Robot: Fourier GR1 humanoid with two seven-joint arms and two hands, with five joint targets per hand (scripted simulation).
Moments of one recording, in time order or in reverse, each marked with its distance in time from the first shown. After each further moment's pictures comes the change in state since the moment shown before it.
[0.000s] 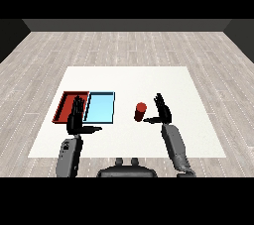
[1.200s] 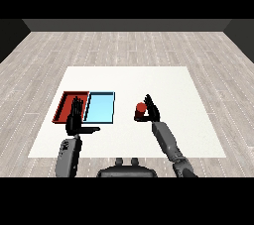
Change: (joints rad) left arm 0.002 0.011 0.021 0.044 -0.002 -0.012 -0.053; right arm -0.178 0.027 0.108 0.365 -0.134 -0.049 -0.144
